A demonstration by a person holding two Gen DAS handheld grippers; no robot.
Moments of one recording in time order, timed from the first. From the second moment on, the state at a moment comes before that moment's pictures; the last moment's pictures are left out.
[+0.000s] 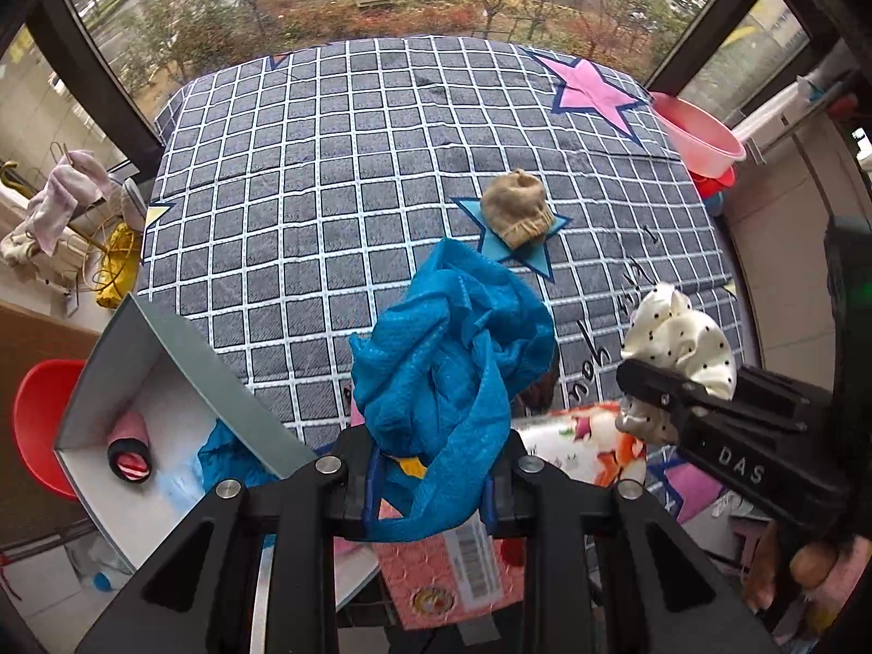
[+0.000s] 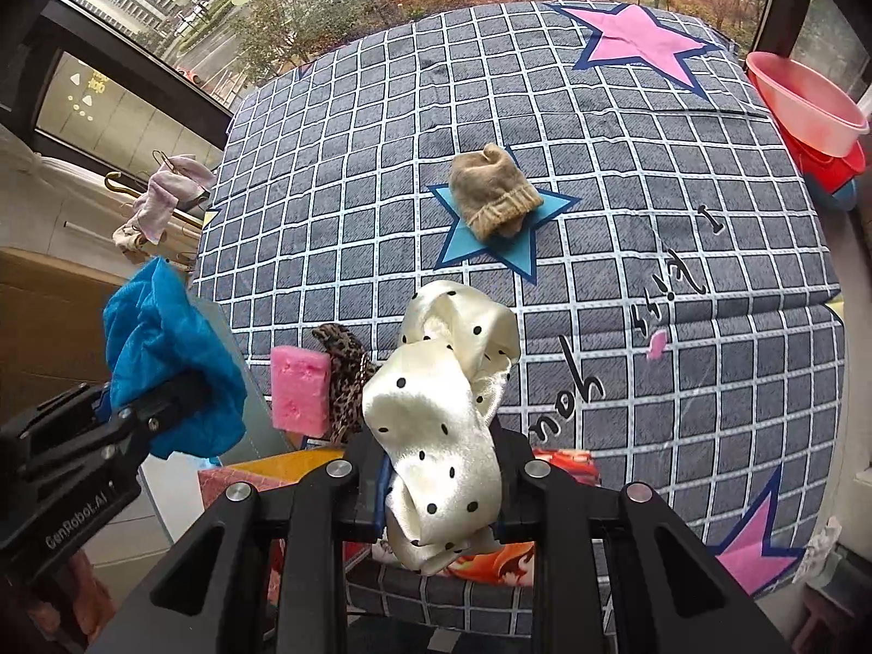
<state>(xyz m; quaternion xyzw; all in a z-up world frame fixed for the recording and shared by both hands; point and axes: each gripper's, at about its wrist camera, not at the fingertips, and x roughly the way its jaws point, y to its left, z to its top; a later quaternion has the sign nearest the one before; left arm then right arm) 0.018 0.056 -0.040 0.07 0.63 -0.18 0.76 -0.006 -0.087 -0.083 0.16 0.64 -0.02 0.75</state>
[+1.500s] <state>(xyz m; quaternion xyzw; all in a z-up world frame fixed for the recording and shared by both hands) -0.064 0.244 -0.035 0.00 0.61 -0.13 0.78 -0.055 0.117 -0.039 0.03 0.64 0.08 0.76</state>
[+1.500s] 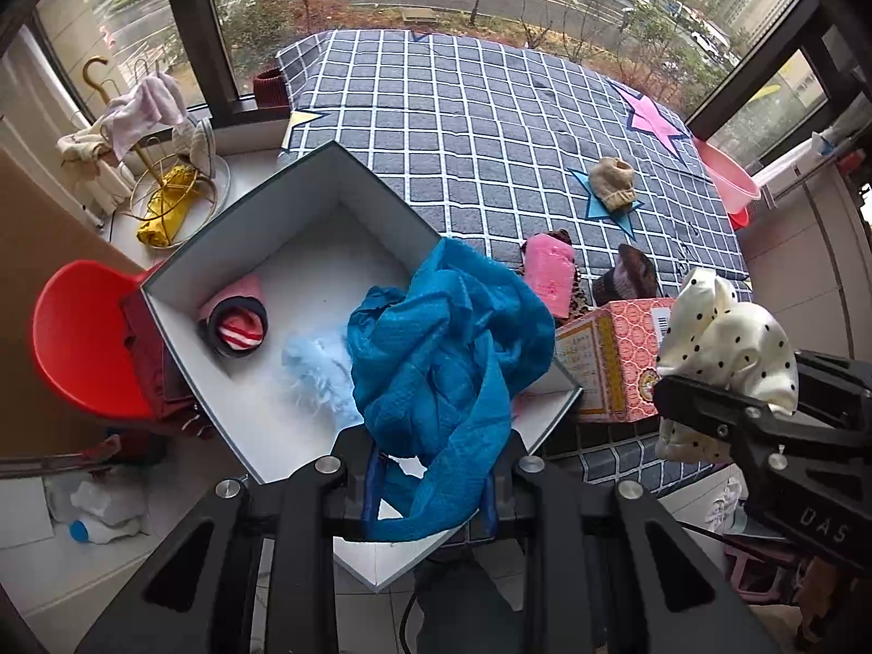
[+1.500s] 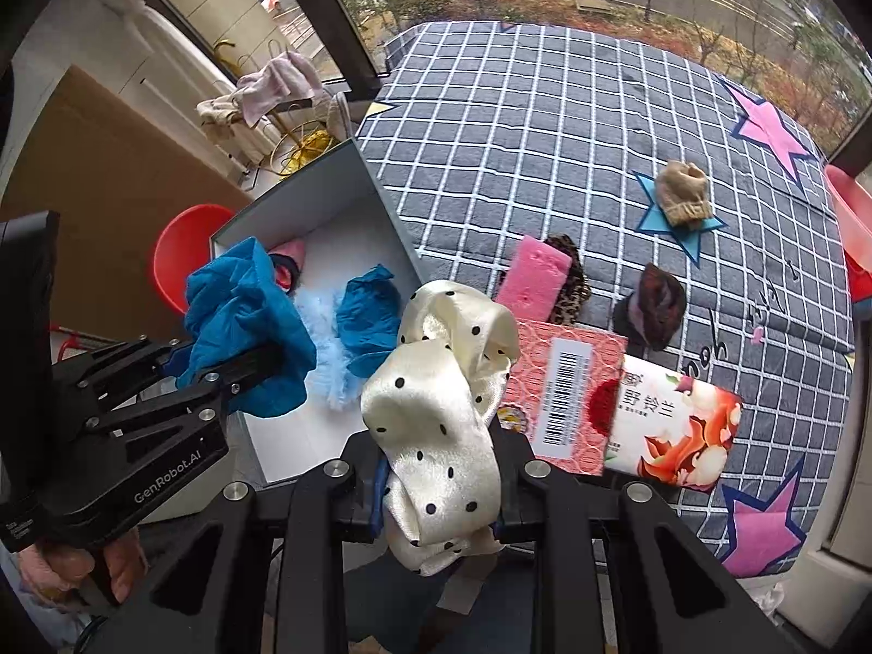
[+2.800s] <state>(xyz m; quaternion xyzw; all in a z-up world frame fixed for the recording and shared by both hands) -0.041 0.286 -0.046 -0.03 0.61 -0.09 0.79 -0.033 0.179 -0.060 -0.02 0.67 0.13 0.73</state>
